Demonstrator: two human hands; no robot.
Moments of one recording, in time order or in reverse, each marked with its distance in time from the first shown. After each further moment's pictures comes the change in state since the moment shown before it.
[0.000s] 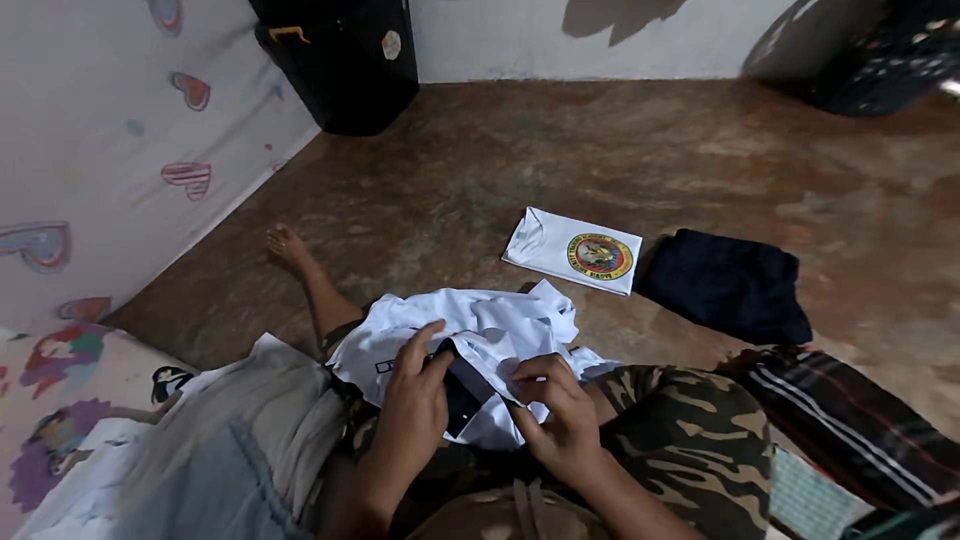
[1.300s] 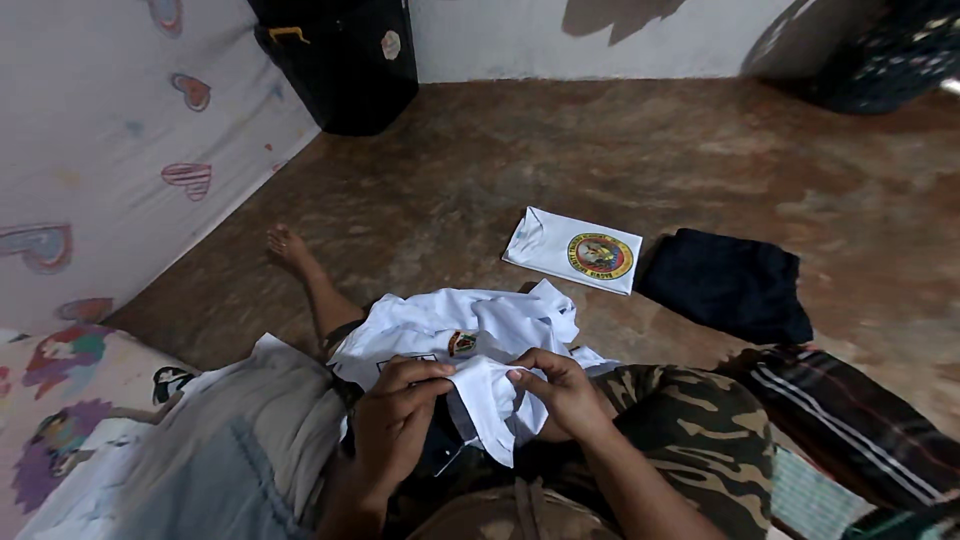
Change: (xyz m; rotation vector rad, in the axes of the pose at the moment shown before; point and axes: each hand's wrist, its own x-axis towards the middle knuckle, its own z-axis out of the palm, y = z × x) left_hand -0.006 -0.005 -0.017 -0.454 0.229 0.152; right_hand -0.003 0.034 -0.011 0.405 -0.140 0.584
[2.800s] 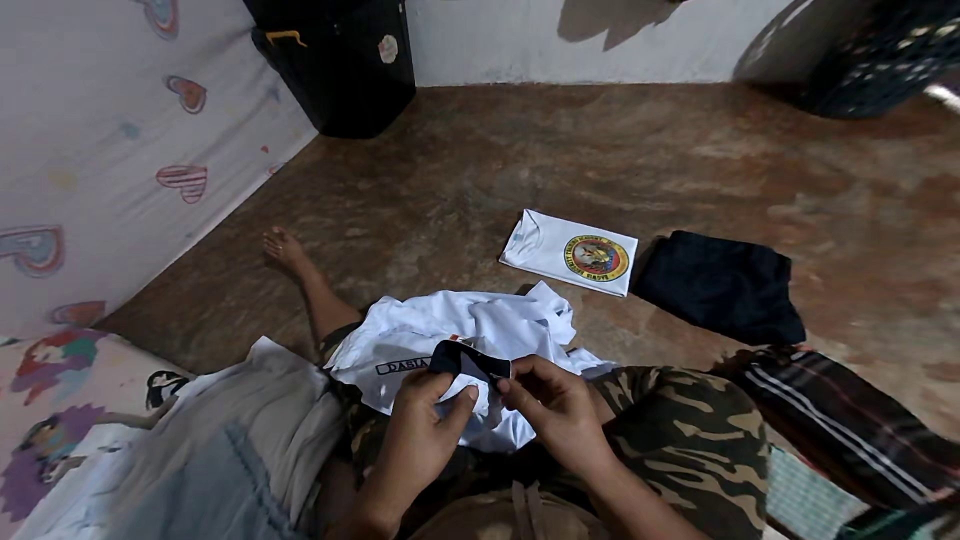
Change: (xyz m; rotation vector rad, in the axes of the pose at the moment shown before) left_hand -0.005 0.012 0.021 0.147 -0.224 -0.480; right_hand -0.011 -0.042 0.027 0.014 0.082 -0.012
